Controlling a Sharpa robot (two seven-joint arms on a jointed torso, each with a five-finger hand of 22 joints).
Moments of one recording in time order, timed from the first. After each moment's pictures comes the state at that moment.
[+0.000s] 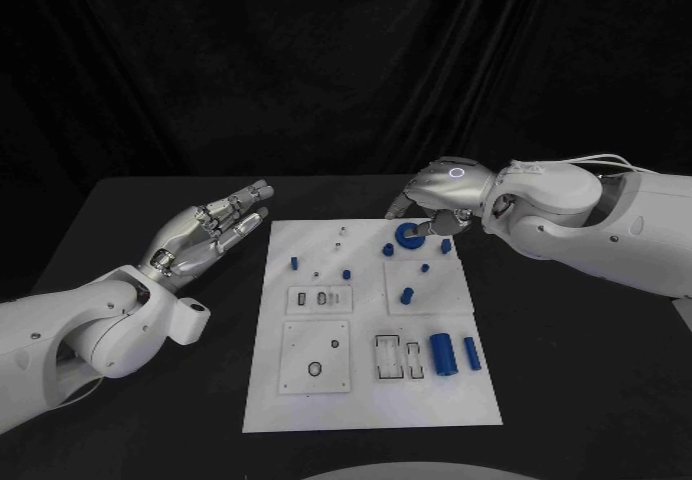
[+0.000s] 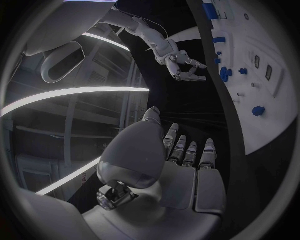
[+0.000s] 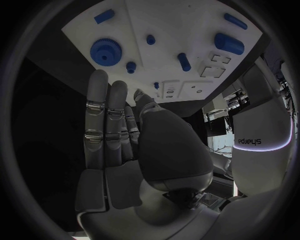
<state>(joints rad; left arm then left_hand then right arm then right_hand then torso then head) 1.26 -1.07 -0.21 1.67 -0.31 -0.15 0.68 1.40 0.17 -0.24 0.29 0.44 0.47 0.01 0.05 0.05 0.11 -0.02 0.14 0.03 0.02 0.02 0.01 0.00 0.17 0.04 0.18 0.03 0.01 1.48 -0.88 -0.21 1.58 -1.85 -0.23 0.11 1.47 -0.08 0.11 0.16 0.19 0.88 0.09 0.08 0.07 1.00 0.07 0.11 0.07 1.47 -0.05 0.63 0.37 0.17 1.47 0.04 0.54 0.26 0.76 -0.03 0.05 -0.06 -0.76</state>
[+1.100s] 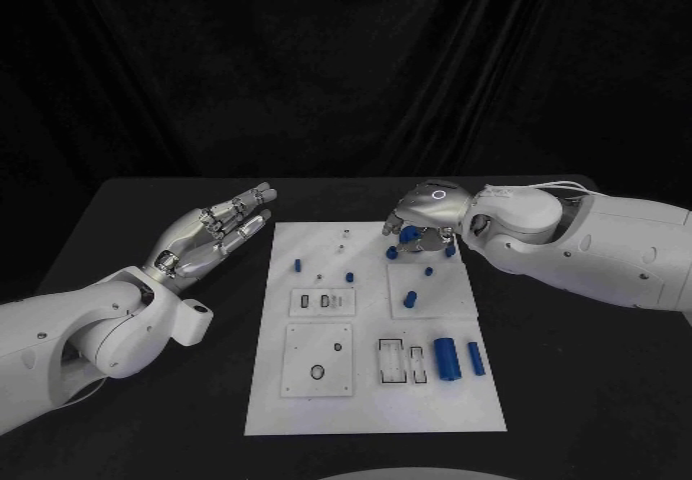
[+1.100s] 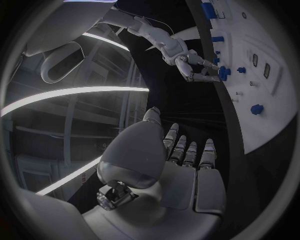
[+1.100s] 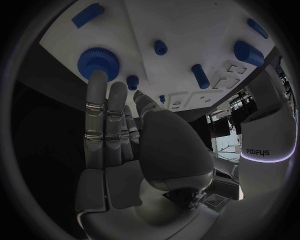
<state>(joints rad) 1.26 -1.07 -0.21 1.66 -0.31 -0.14 0.68 1.40 0.17 -0.24 0.29 0.46 0.47 0.02 0.05 0.05 0.11 -0.01 0.13 0.03 0.02 0.02 0.01 0.00 0.17 0.04 0.17 0.03 0.01 1.40 -0.76 -0.21 1.42 -1.85 -0.25 0.10 1.46 -0.09 0.15 0.16 0.22 0.91 0.13 0.08 0.07 1.07 0.08 0.10 0.07 1.47 -0.04 0.69 0.39 0.17 1.45 0.05 0.60 0.31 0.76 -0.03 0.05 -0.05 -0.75</state>
